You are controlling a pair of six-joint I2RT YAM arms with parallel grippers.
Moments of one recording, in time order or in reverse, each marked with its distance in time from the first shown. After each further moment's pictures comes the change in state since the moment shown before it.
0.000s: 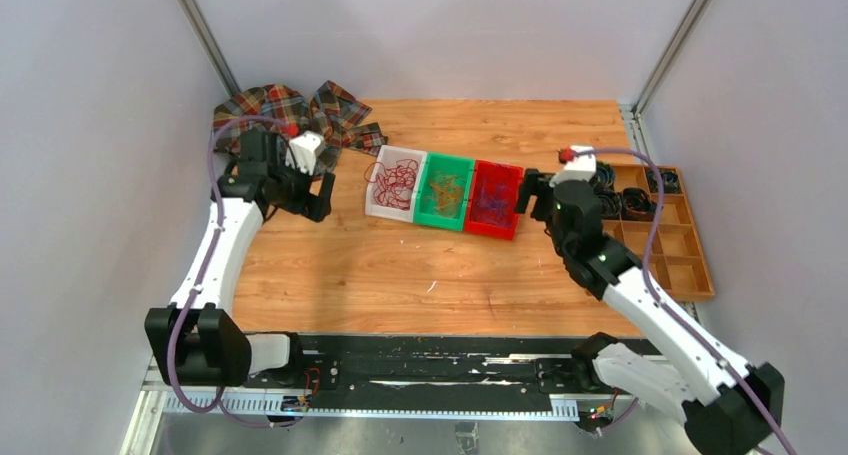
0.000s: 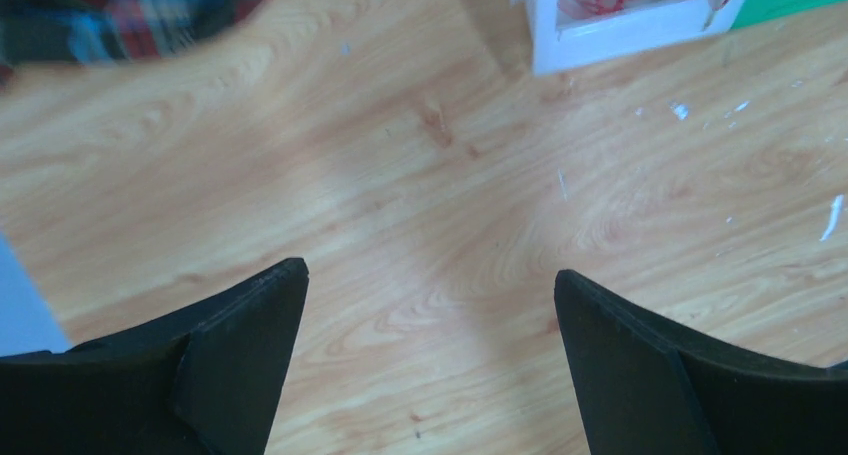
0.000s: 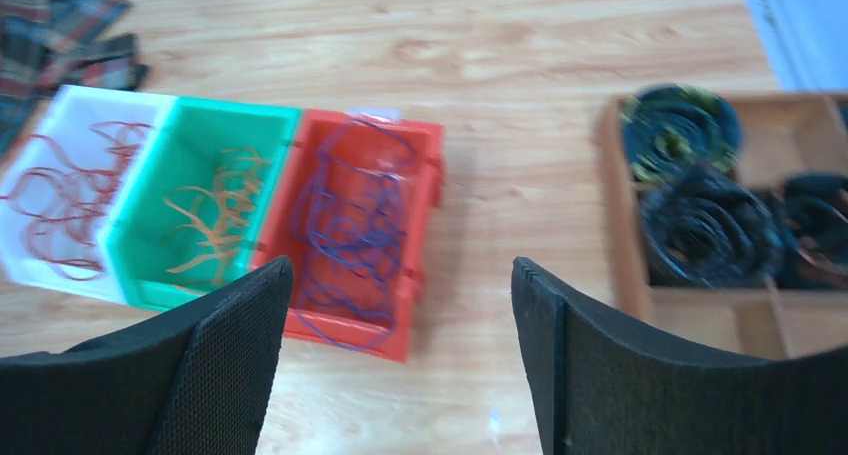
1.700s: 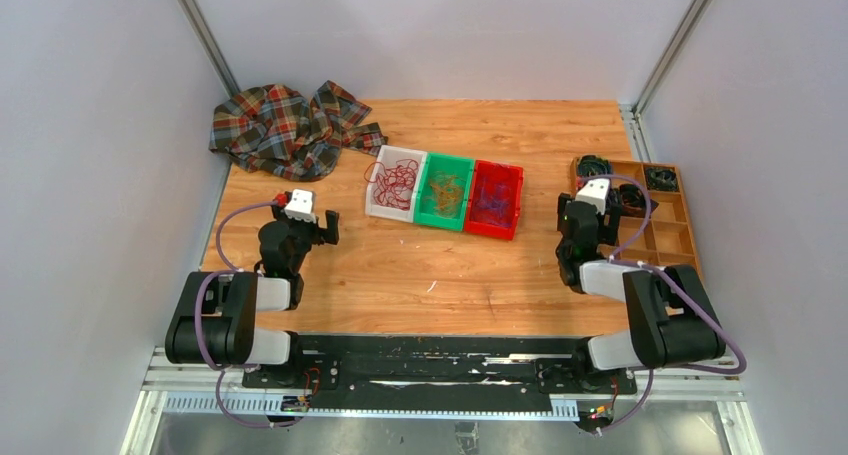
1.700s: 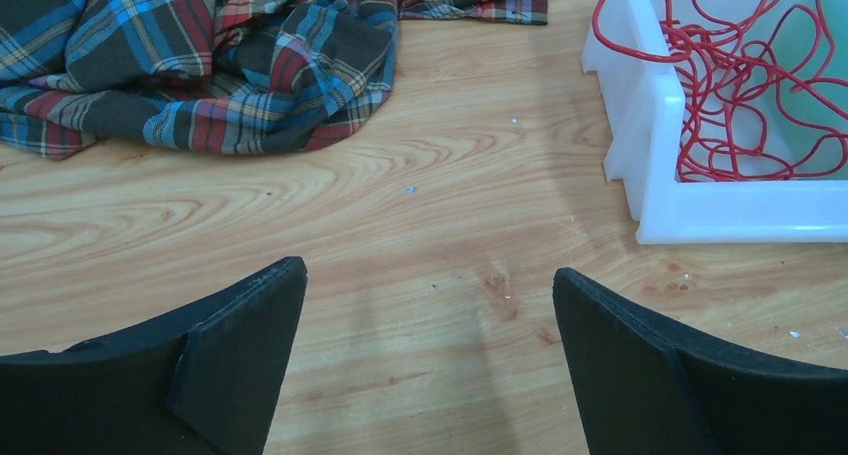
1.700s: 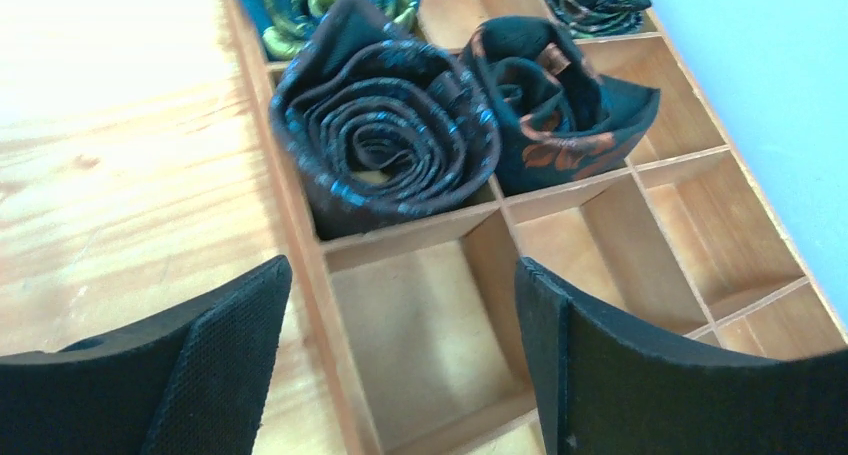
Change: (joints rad) left arm 0.001 0.086 -1.065 1.894 -0.120 -0.258; right arm -0.388 0.424 -0.433 0.795 0.257 -0.307
